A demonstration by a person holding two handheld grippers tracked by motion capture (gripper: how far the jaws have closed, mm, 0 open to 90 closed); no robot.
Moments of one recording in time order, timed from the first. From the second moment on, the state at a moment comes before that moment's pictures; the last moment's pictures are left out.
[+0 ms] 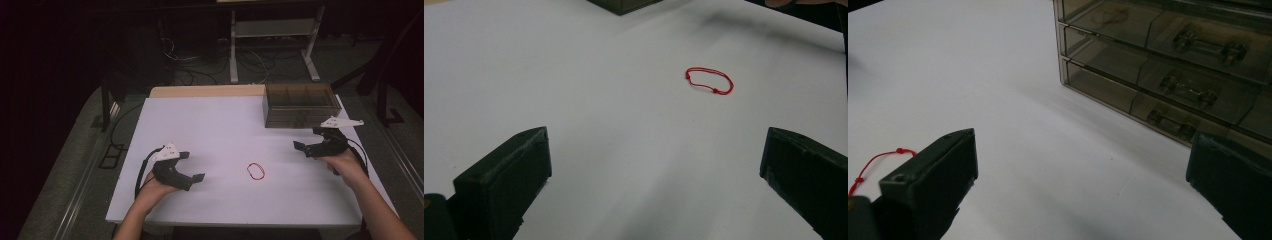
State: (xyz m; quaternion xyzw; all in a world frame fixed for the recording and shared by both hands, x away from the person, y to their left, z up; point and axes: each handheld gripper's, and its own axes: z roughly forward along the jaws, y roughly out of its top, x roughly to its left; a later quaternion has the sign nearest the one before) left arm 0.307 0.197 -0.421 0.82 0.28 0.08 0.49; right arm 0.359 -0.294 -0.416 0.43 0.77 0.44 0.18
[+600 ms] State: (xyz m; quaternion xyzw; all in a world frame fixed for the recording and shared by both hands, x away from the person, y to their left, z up) left arm 0.307 0.197 -0.420 0.82 0.28 0.07 0.50; right arm 0.373 -0.291 -0.413 0.43 0.76 0.45 0.19
